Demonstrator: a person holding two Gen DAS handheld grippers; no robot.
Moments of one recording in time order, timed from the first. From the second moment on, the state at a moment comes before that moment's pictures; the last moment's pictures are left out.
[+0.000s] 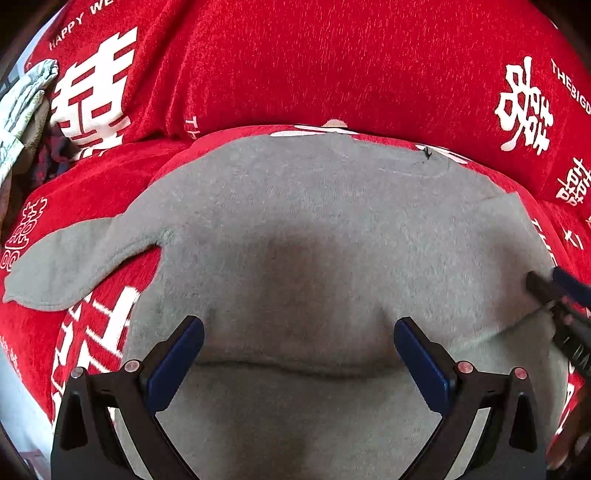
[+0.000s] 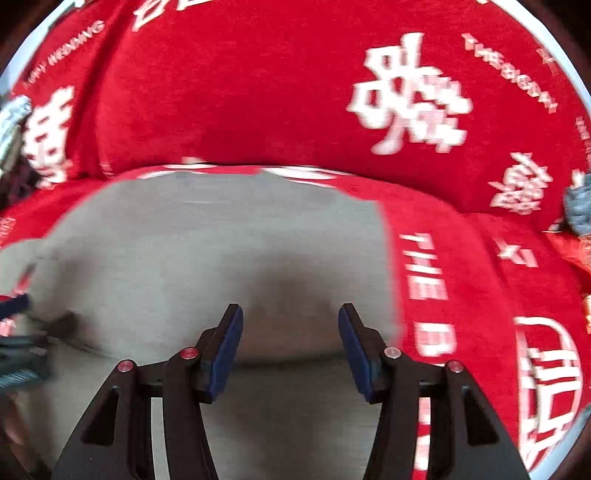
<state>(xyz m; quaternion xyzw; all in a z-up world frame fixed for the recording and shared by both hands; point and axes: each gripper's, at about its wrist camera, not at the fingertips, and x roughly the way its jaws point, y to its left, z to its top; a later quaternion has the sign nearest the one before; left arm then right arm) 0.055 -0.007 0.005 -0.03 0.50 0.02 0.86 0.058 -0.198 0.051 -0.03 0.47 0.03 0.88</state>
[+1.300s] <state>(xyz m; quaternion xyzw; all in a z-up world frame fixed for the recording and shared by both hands) 0.054 0.415 -0.023 -0.35 0.42 0.36 0.75 0.058 -0.064 0.051 -0.12 0.48 0.10 0.86</state>
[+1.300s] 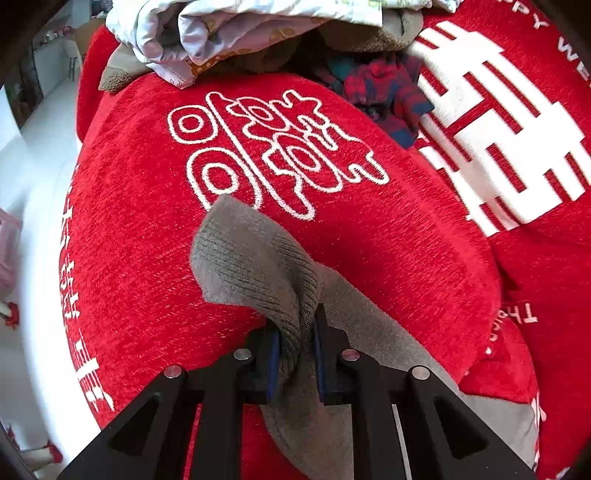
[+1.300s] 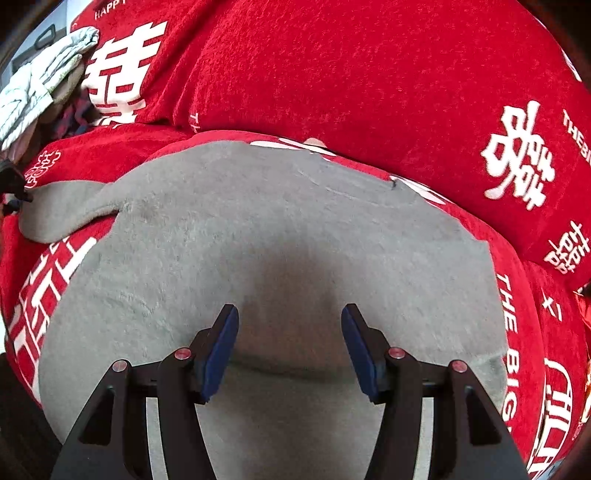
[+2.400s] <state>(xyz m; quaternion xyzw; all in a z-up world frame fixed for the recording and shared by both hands) 0.078 0.224 0.096 -0.14 0.40 0.23 0.88 0.138 -0.024 0.053 -0.10 0.53 0.13 0.83</state>
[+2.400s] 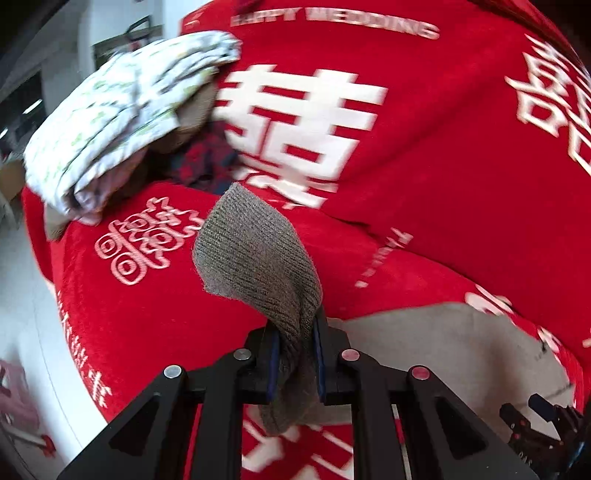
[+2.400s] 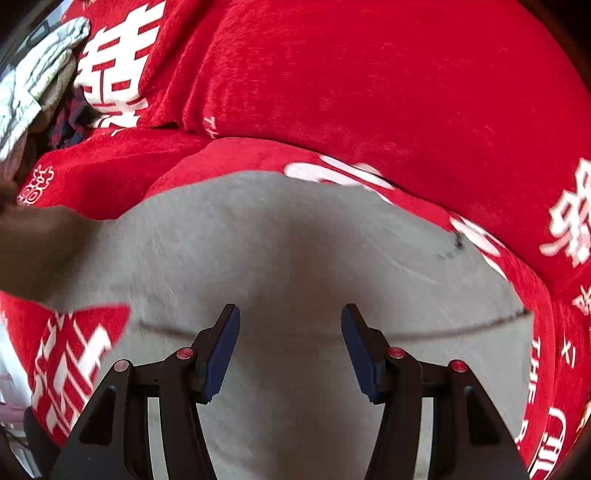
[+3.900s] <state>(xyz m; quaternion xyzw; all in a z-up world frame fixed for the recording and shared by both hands) 0.112 -0.122 0.121 0.03 0.43 0.04 0.90 0.081 -0.275 0.069 0.02 0.51 0.03 0.86</state>
